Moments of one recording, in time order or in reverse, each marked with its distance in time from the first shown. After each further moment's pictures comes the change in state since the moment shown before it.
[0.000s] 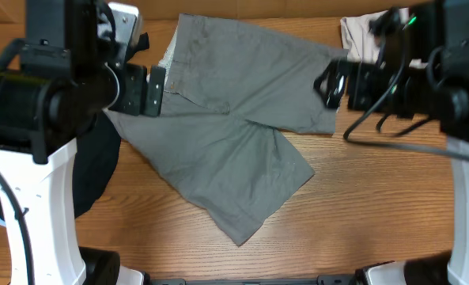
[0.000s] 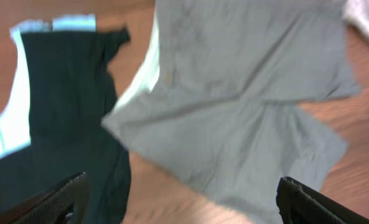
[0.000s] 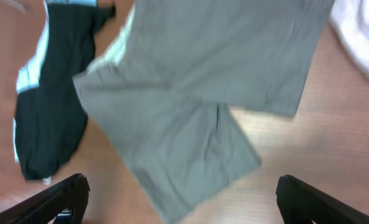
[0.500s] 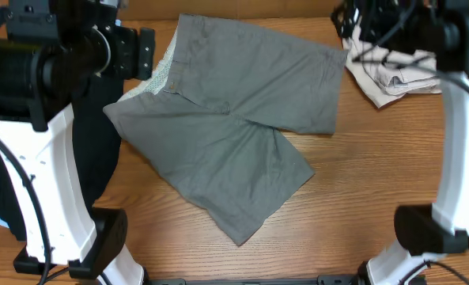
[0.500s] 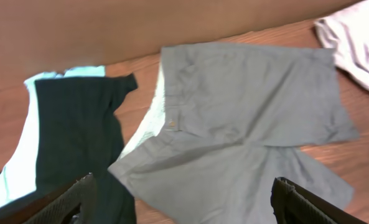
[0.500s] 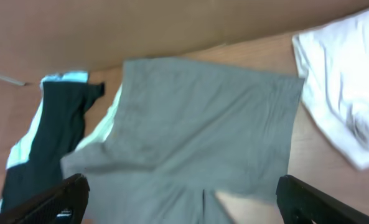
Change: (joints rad) left arm 0.060 0.209 0.361 0.002 0.072 0.054; right arm -0.160 0.256 0.232 0.197 -0.031 -0.014
